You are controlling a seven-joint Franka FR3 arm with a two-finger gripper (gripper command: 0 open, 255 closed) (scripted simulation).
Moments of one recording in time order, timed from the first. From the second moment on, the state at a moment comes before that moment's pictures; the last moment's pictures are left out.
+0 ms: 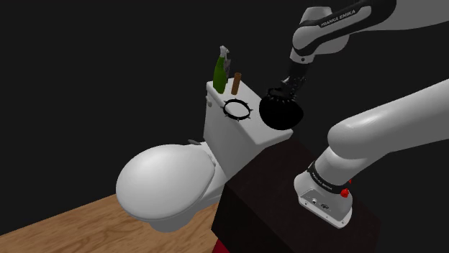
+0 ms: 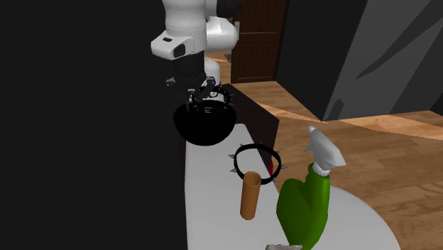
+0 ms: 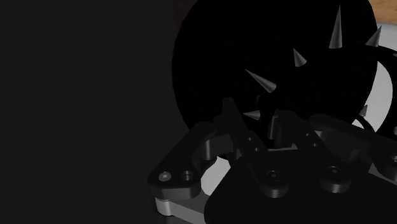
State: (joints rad) arm -0.39 -0.44 -0.11 -2.68 -0.11 2.13 -0.15
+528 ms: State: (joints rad) arm -0.45 -0.41 -0.04 -2.67 -0.07 2.09 -0.15
